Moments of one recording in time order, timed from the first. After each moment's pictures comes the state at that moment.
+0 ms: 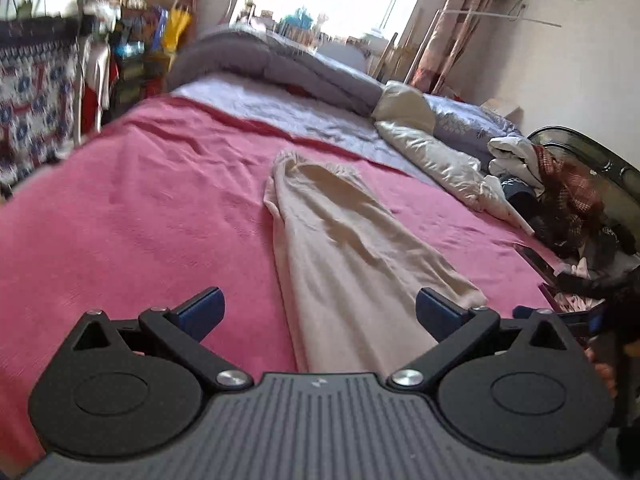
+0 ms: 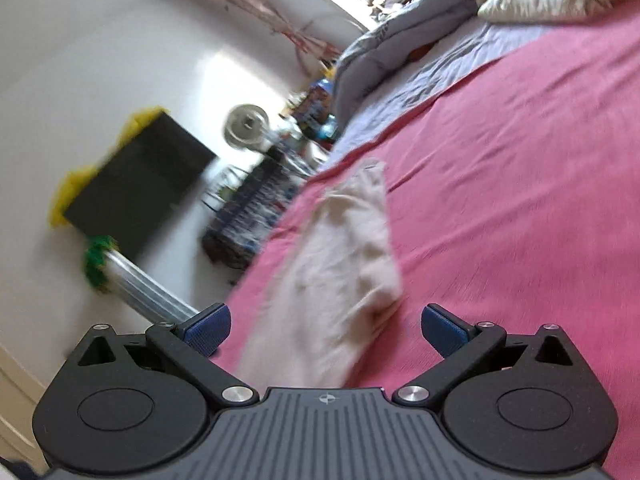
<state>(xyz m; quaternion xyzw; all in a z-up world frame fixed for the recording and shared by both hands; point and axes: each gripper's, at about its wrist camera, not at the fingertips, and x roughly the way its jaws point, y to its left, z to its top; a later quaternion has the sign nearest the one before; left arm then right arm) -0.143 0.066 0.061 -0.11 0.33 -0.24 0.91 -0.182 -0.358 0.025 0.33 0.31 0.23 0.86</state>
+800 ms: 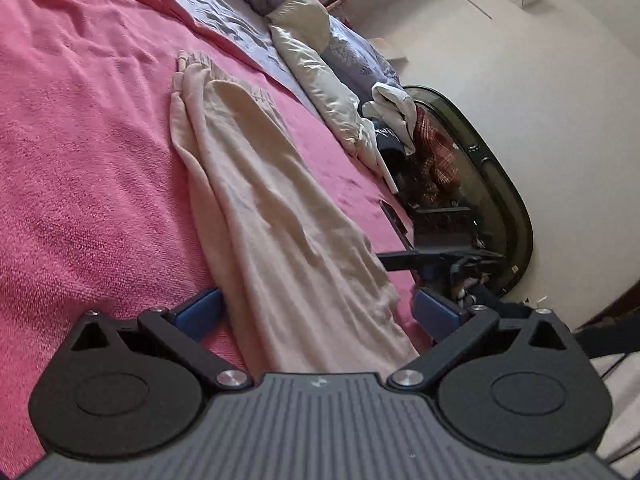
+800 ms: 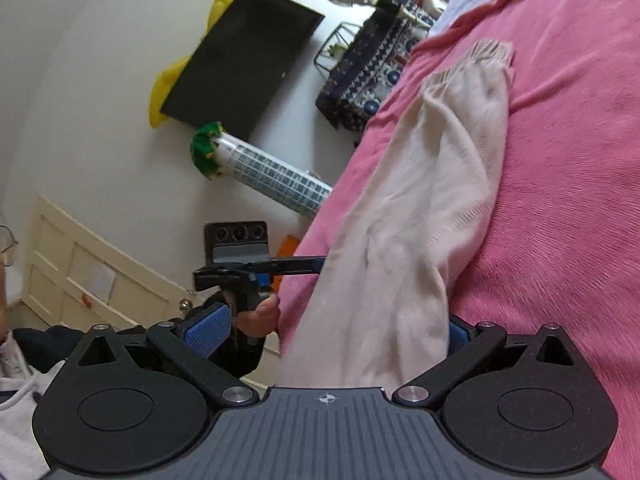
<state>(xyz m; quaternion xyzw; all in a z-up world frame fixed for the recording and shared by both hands) -0.014 0.086 0.011 -0.23 0.44 -0.49 0.72 -0.037 -0.315 0.001 0.33 0.42 0.52 0.67</state>
